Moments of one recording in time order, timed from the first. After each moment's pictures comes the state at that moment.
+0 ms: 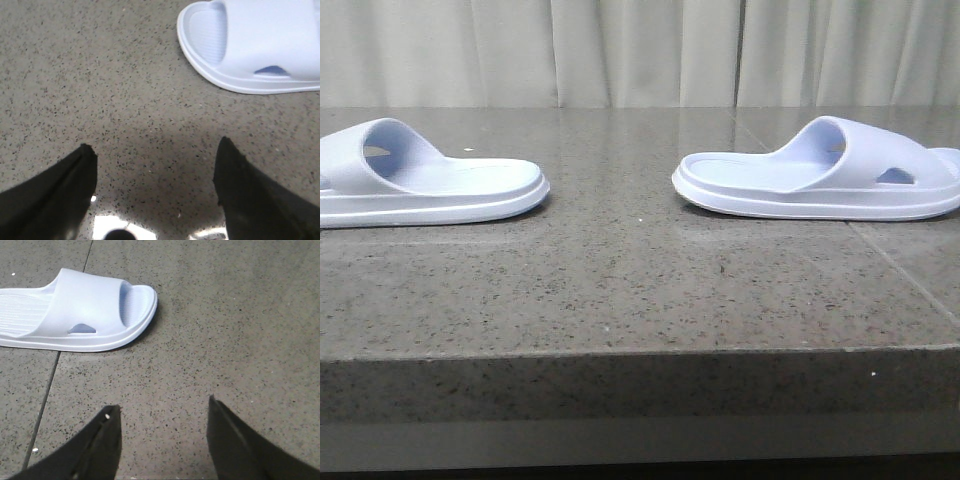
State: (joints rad) left arm 0.06 0.92 -0.87 0.03 0.92 0.02; right arm 0.03 0.45 -0.54 -0.04 0.66 0.10
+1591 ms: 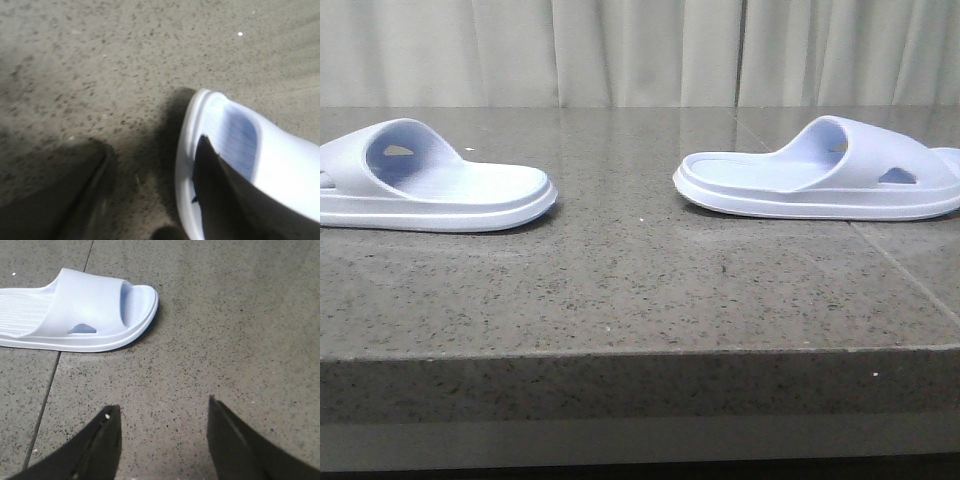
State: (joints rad) left arm 0.43 1.67 -1.00 -1.17 0.96 0.90; right arm 0.03 0.45 -0.54 -0.04 0.66 0.10
